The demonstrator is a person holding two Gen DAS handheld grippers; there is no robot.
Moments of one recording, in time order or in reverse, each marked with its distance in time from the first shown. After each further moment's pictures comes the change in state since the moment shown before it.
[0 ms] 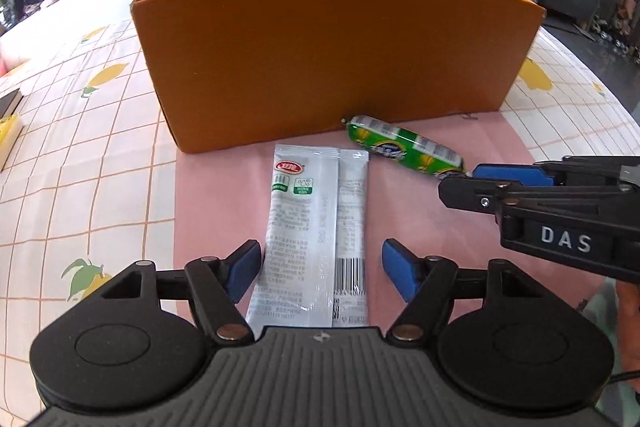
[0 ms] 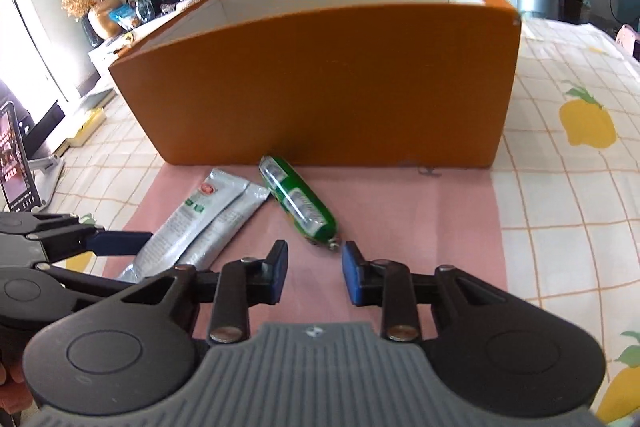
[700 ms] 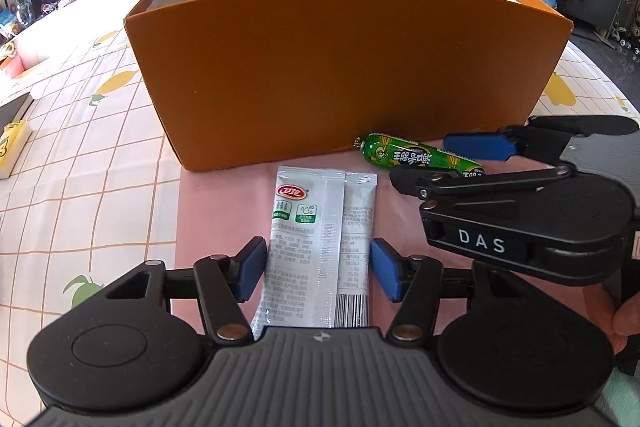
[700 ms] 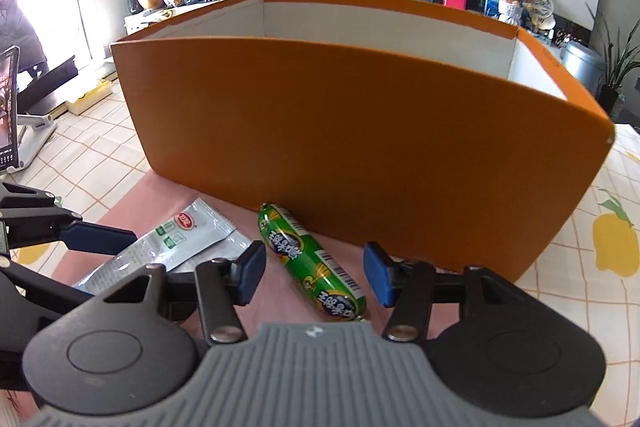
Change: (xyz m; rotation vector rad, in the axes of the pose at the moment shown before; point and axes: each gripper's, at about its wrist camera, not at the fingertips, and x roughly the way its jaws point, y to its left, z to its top) left arm 0.014 -0.005 0.017 -0.011 -0.008 0.049; right arm 0.047 0.006 0.026 -0.239 -0.017 0.007
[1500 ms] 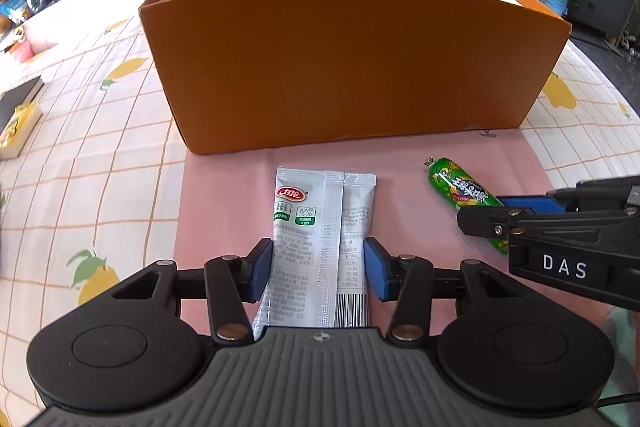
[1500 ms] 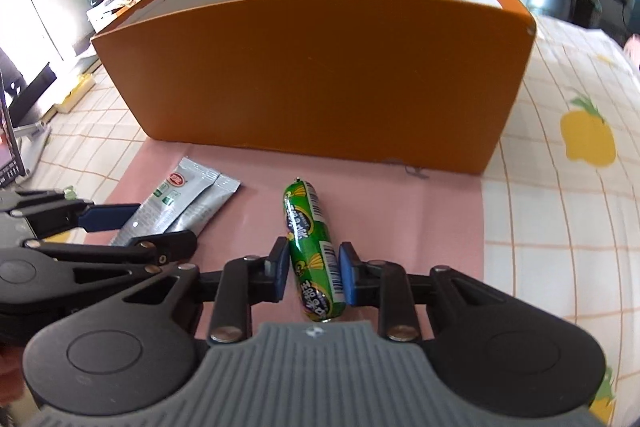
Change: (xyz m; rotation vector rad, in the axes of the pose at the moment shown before) left arm -0.014 -0.004 -0.007 -0.056 0.015 0.010; right arm -0.041 -0.018 -0.018 0.214 0.174 -0.010
